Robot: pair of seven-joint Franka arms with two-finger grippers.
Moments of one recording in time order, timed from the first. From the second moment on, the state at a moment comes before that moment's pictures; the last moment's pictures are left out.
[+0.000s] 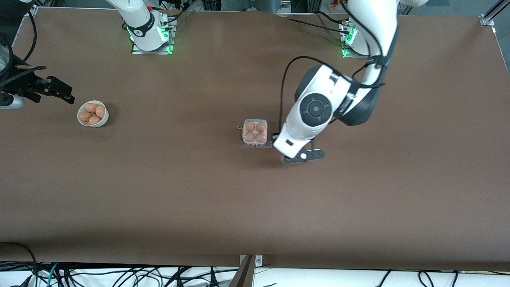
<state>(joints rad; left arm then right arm) -0.63 0.61 0.16 -1.27 -0.09 1.76 -0.64 0.11 -0.03 -0.11 -1.70 -0.01 1.67 0.03</state>
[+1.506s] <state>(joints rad) -0.15 0.25 0.15 -1.42 0.04 1.70 -0.11 0.11 -0.02 -0.11 -1.70 -0.01 1.67 0.03</state>
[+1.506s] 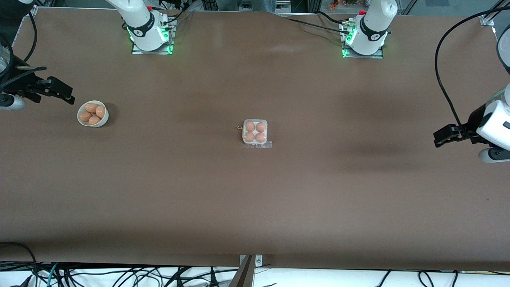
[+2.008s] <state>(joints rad) -0.06 0.17 0.03 -1.54 0.04 1.75 -0.12 0.10 -0.02 -0.11 -1.70 -0.01 1.67 0.03</state>
